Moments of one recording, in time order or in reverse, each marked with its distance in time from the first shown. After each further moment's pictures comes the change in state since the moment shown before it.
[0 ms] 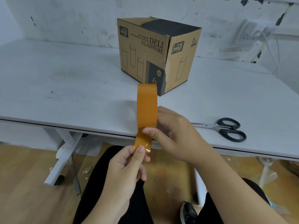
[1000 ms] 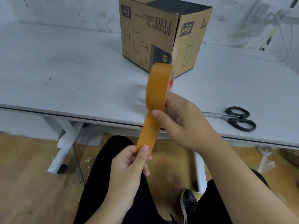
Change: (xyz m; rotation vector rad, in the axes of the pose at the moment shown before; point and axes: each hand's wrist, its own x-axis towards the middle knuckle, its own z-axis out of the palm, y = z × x) left_hand -0.005 -0.032 -0.009 0.053 0.073 0.024; right_hand 0.001 -0.001 0.003 -0.046 0.052 0.108
